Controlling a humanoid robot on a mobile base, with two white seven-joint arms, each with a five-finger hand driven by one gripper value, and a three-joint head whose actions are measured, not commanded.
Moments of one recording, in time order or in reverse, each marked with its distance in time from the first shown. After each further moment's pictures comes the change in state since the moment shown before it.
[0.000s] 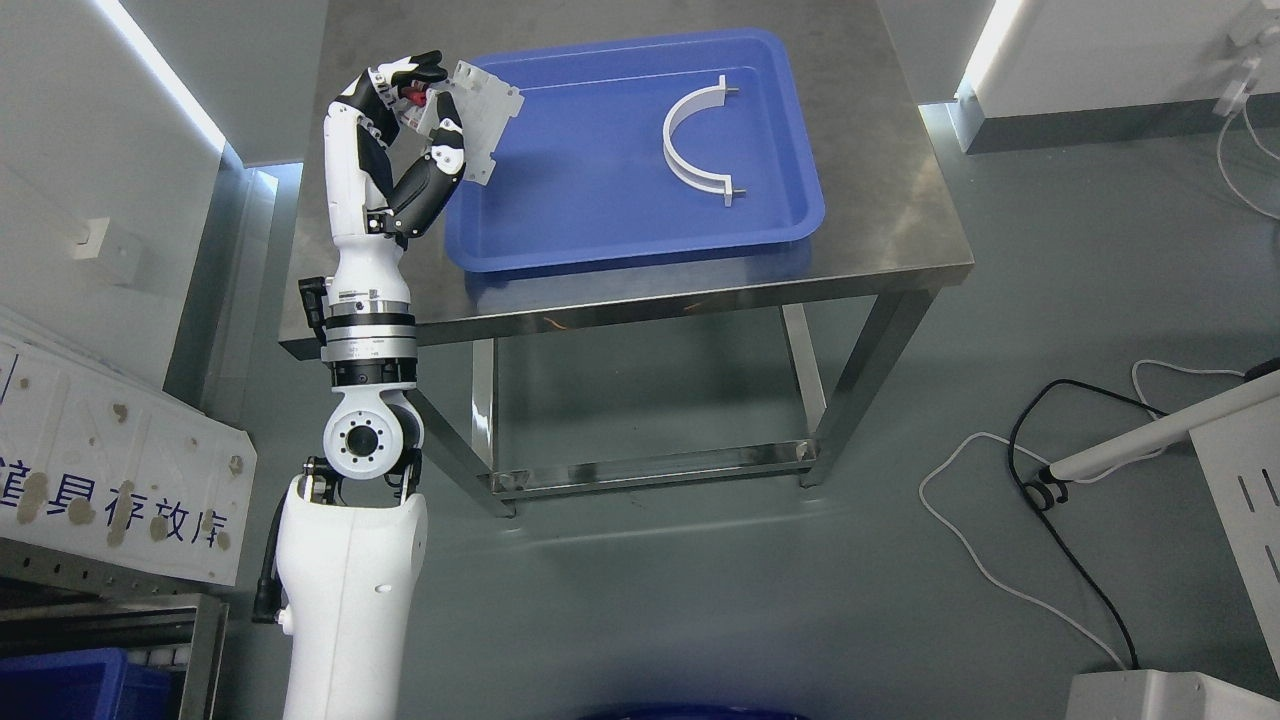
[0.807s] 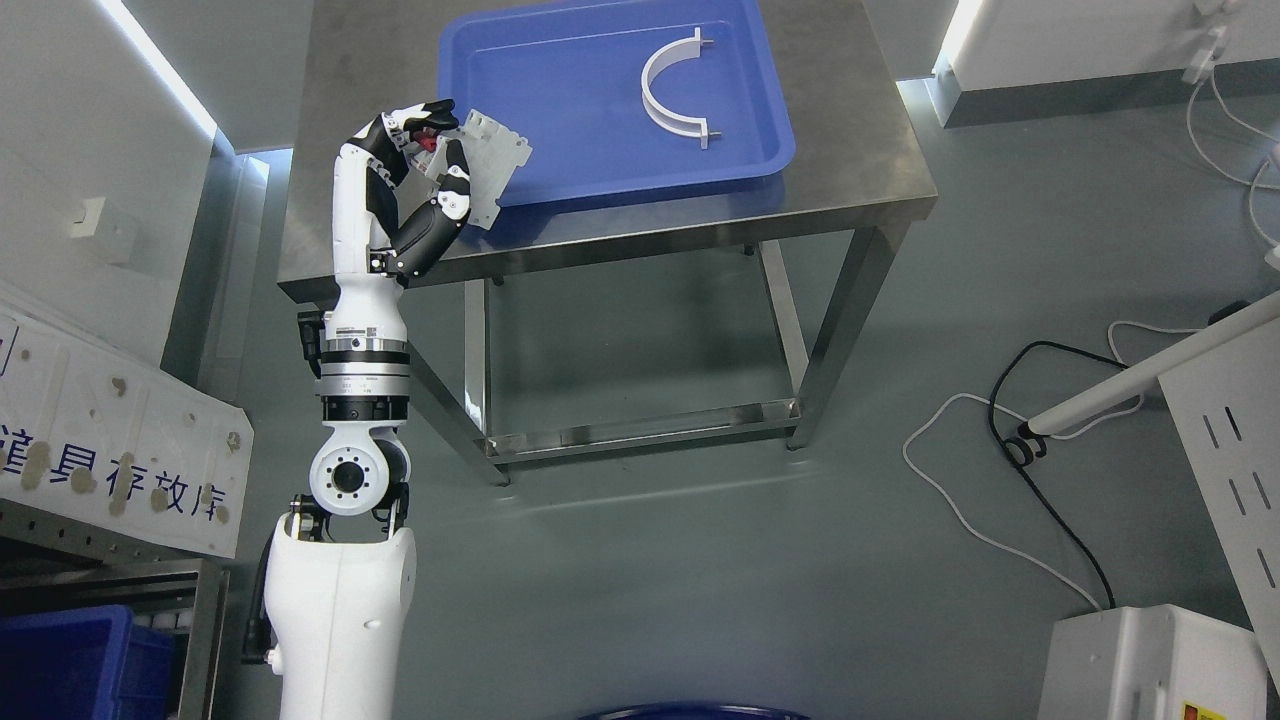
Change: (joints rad) left arm 0.072 0.000 0.031 -0.034 0.002 -0.005 -0.089; right arm 0.000 0.000 0.000 0.000 0.000 0.000 0.000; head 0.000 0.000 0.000
